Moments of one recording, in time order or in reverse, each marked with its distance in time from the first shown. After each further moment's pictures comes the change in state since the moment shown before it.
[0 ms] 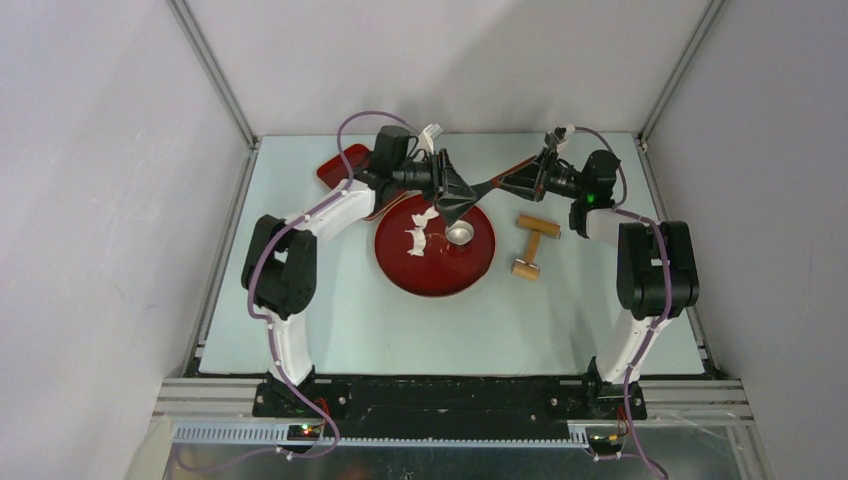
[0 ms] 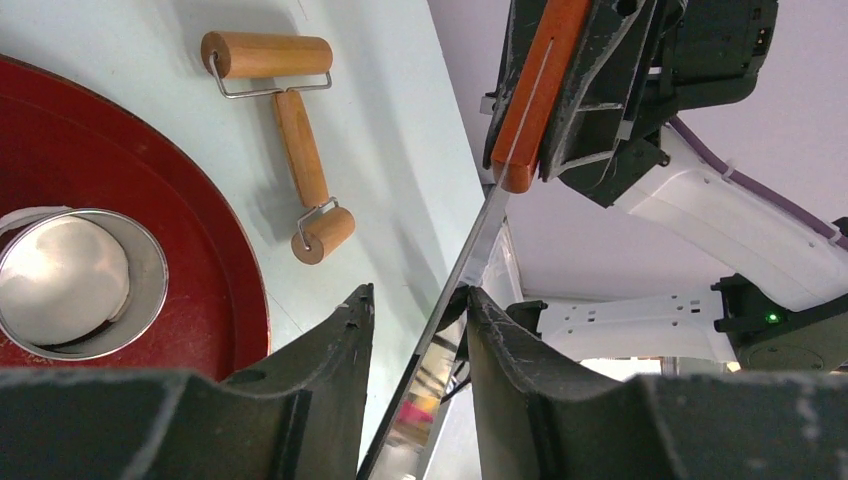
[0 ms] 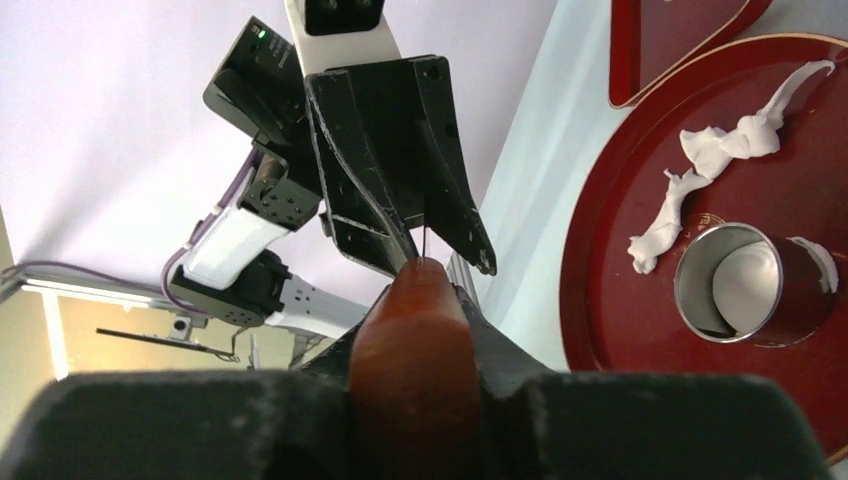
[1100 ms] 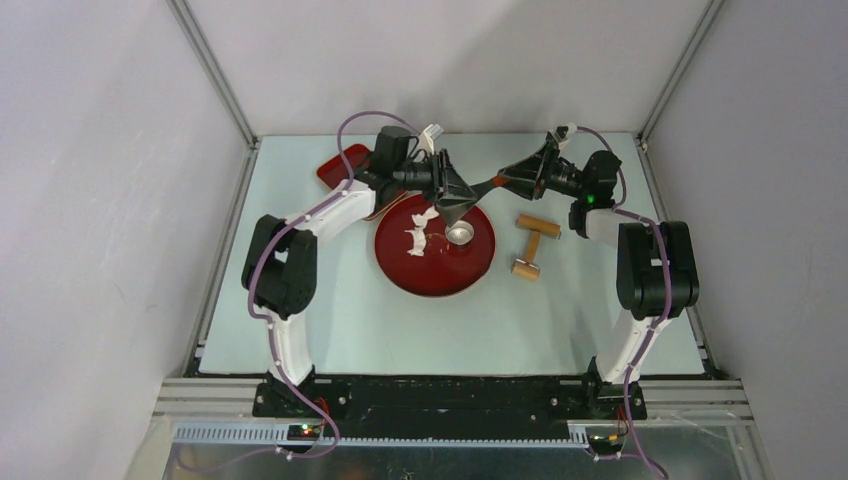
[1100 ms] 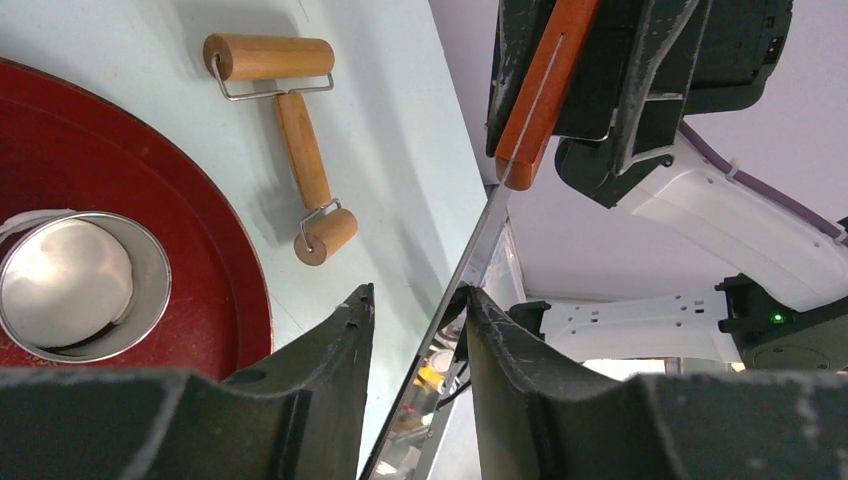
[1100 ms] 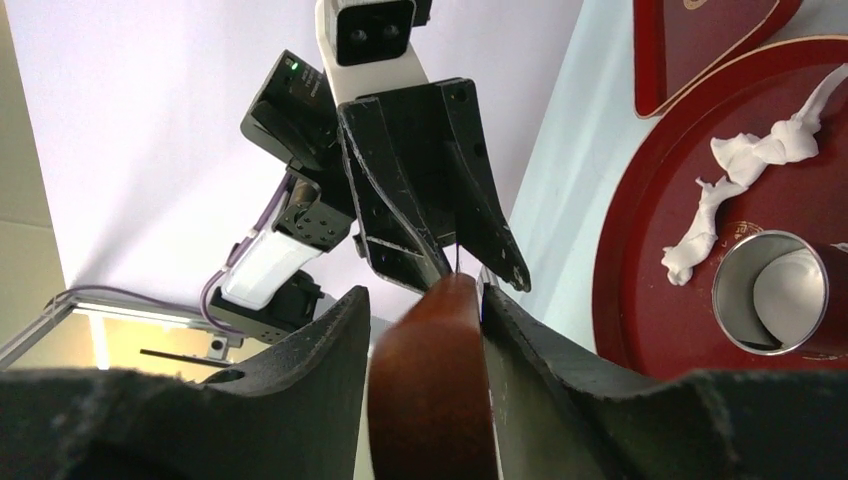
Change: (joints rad) left arm -0.006 -0.002 -0.001 0.006 -0.001 0.000; right arm 0.001 0.000 -0.004 0.061 0.031 0.118
